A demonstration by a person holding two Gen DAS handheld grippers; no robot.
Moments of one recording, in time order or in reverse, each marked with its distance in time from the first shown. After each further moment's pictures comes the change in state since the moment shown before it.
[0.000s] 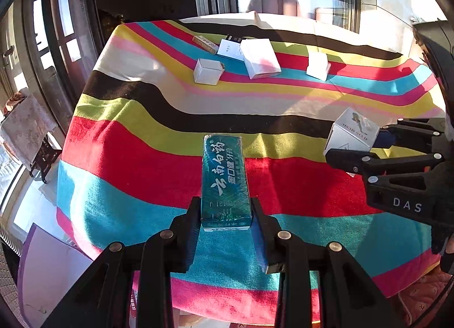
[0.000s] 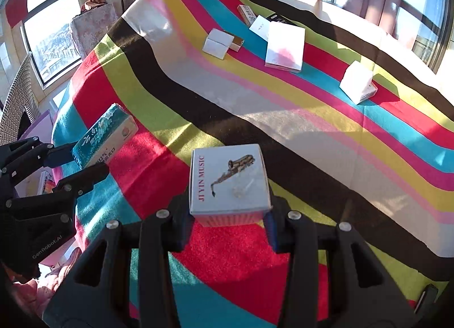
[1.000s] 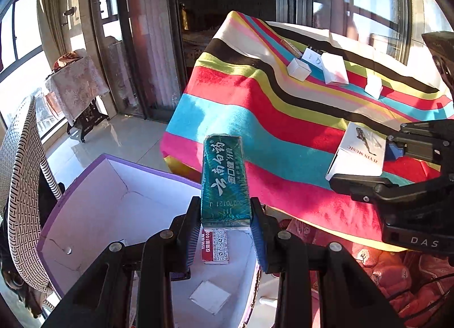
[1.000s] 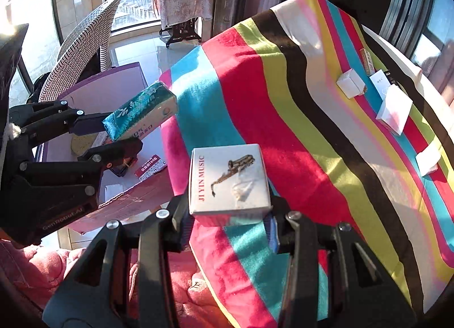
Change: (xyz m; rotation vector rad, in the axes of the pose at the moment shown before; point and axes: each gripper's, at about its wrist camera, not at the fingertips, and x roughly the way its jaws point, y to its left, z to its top) left arm -0.070 0.104 -0.083 -0.236 -0.015 0.188; right arm -0.021 0.153 -0.002 -0.387 -0.019 0.224
